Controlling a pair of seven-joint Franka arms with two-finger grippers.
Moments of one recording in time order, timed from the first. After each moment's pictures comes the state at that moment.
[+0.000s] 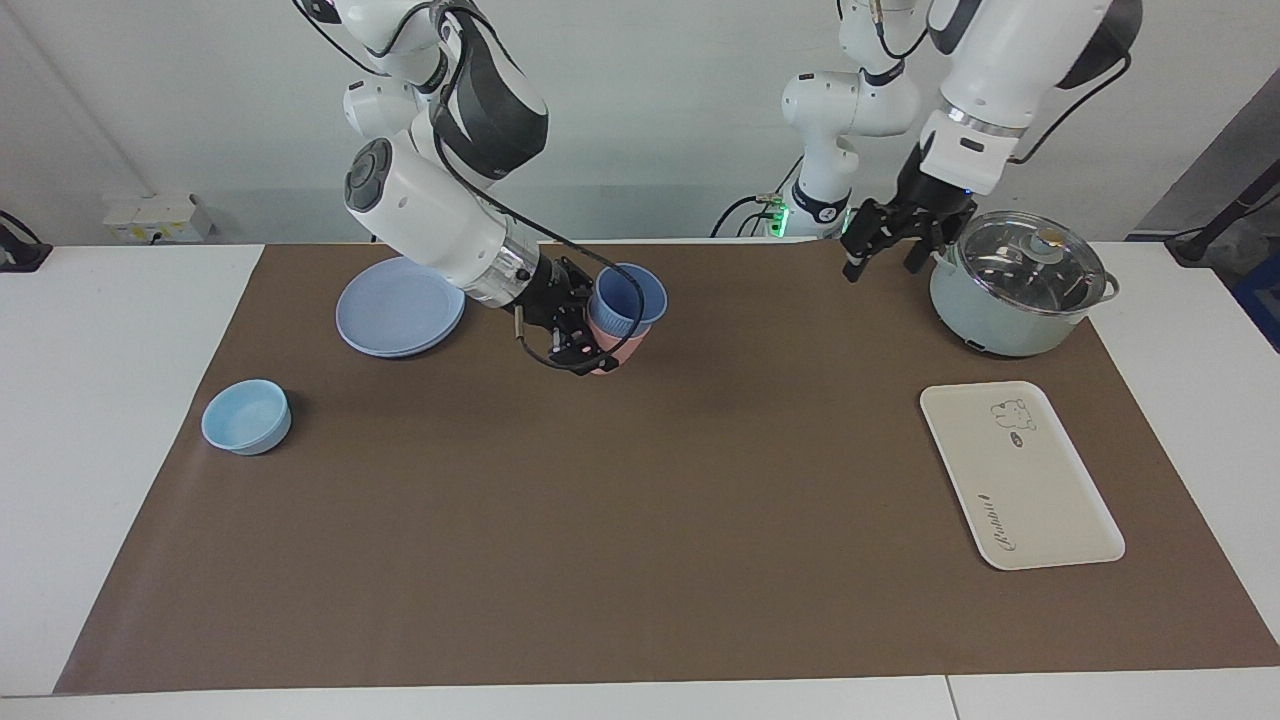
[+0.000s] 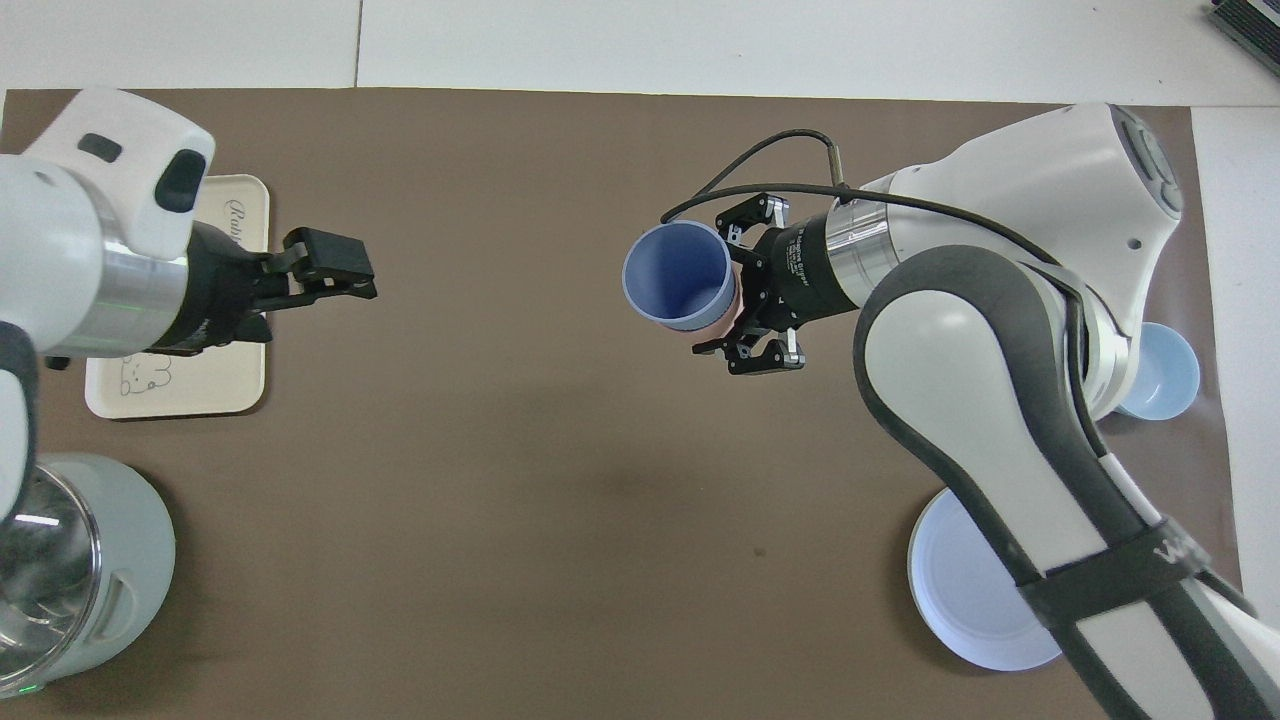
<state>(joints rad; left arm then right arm) -0.28 -0.05 -0.05 -1.65 -0.15 1.80 -0.63 0.26 0.22 0.08 -1.64 0.66 1.98 1.62</state>
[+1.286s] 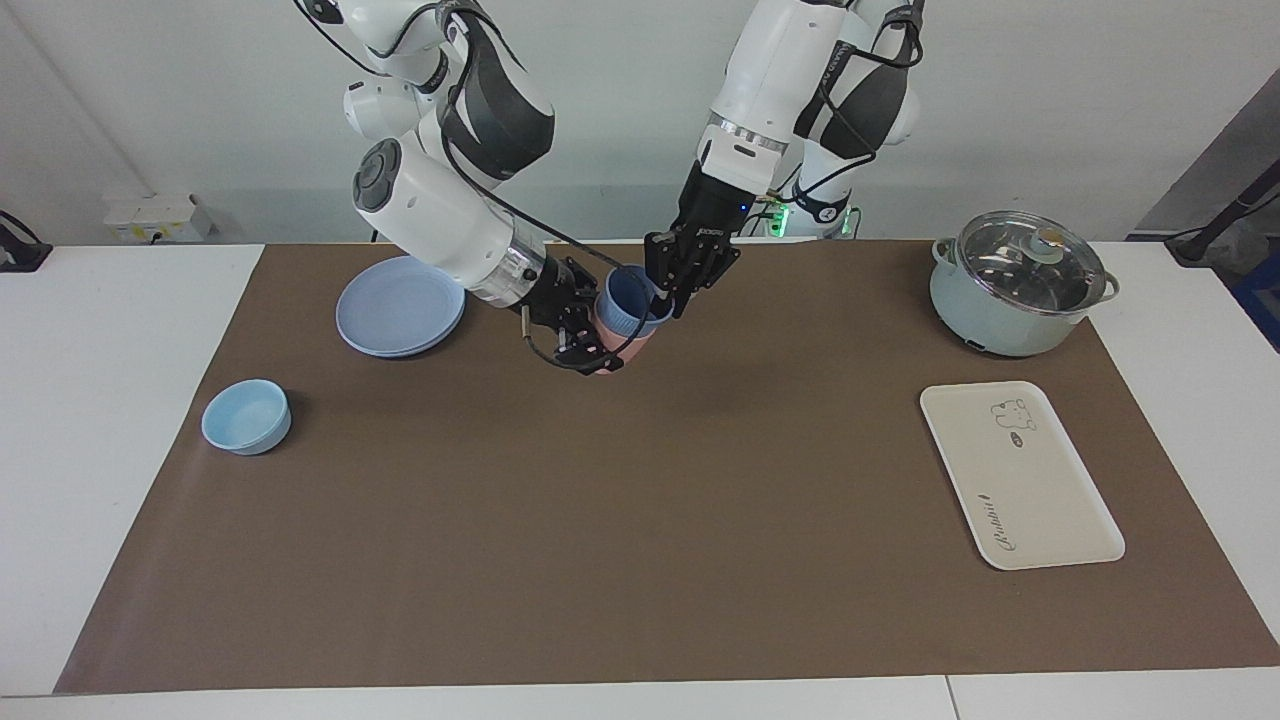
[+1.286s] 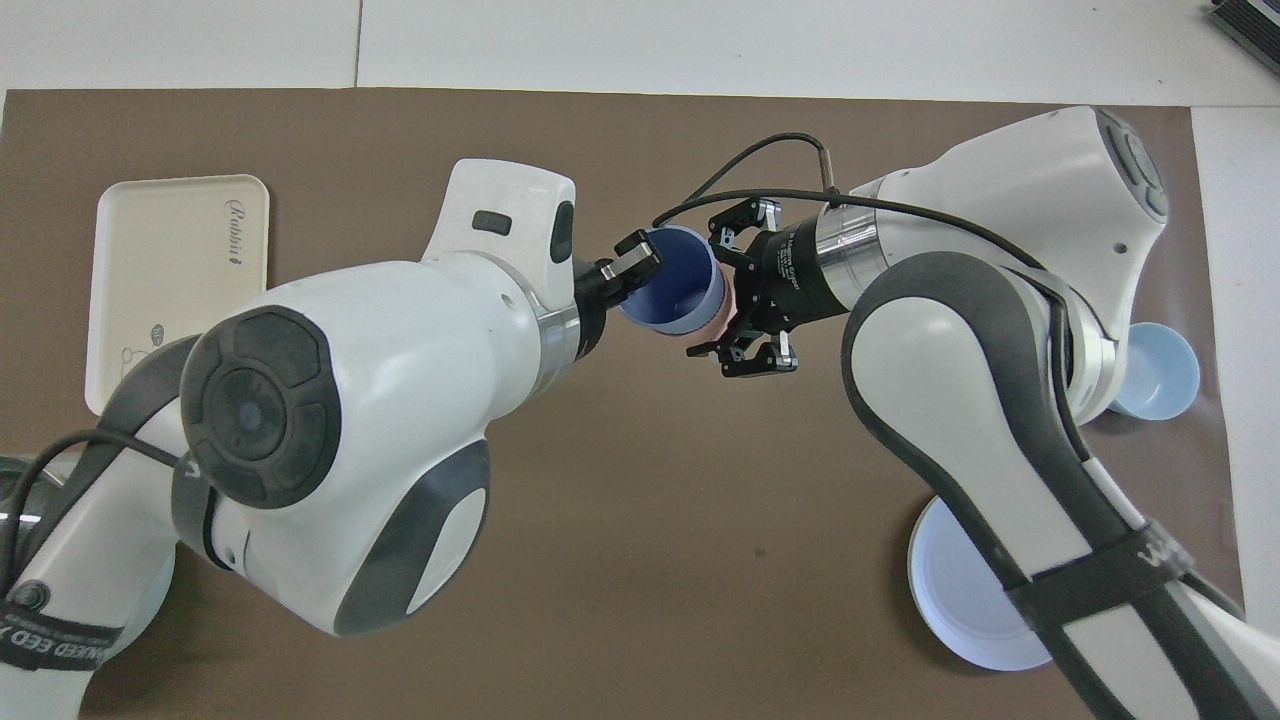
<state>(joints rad) -0.58 0.05 -0.06 -1.74 -0.15 2.33 -1.04 0.27 0.23 0.08 -1.65 0.65 1.99 1.62</state>
